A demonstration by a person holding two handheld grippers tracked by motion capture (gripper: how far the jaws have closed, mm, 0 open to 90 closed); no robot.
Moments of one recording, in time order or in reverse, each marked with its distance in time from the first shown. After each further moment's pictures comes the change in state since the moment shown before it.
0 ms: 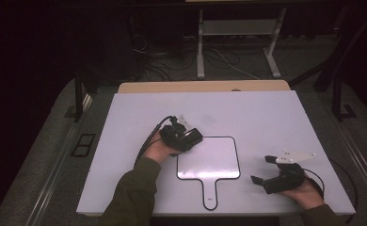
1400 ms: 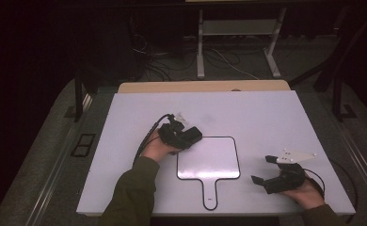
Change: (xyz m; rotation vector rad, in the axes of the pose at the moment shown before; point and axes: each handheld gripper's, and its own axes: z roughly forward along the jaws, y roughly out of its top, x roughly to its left) left arm 0.005 -0.003 -0.002 -0.033 -0.023 -0.044; right arm -0.001 0.000 -0.001 -0.003 0.001 0.003
